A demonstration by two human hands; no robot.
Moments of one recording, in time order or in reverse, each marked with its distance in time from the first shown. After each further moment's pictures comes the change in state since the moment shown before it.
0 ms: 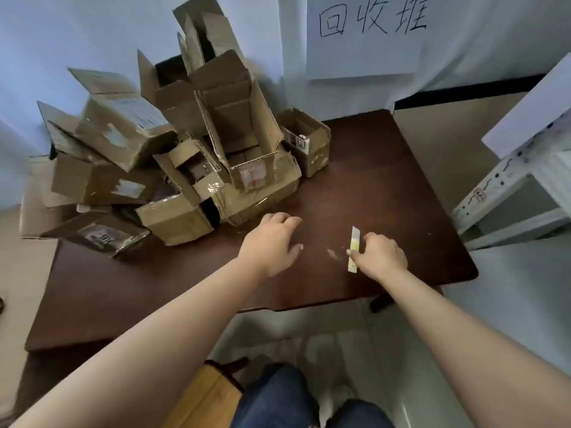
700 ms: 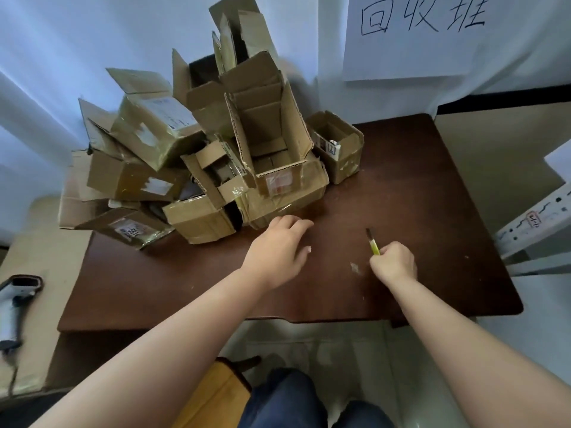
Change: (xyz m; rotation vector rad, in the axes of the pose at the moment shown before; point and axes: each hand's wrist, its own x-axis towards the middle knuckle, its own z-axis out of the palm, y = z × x) left_hand -0.006 -0.014 -0.015 -0.049 0.075 -0.068; right_hand 0.033 -0.023 0.013 0.342 -0.006 0.235
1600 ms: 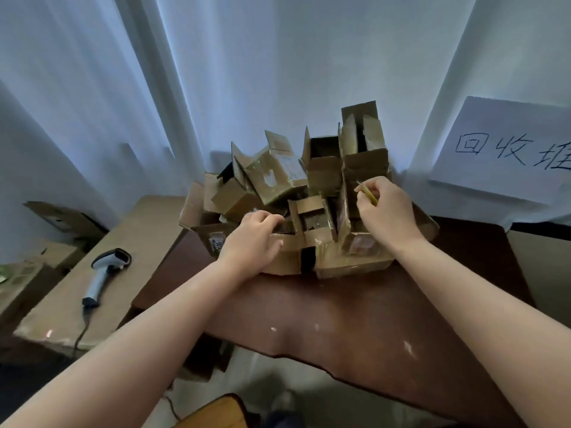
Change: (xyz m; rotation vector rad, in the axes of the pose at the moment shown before) left_hand -0.091 -0.102 -0.125 0.012 0.390 -0.325; right_hand -0.126 -0.223 -0.080 0.250 0.113 -1.054
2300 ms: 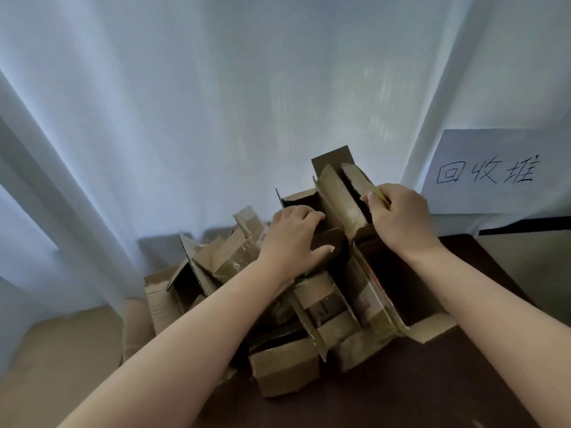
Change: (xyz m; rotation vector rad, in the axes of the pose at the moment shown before) left_hand 0.247 -0.019 0.007 -0.009 -0.041 0.515; right_hand 0.149 -0.016 0.042 -0.243 0.313 0.170
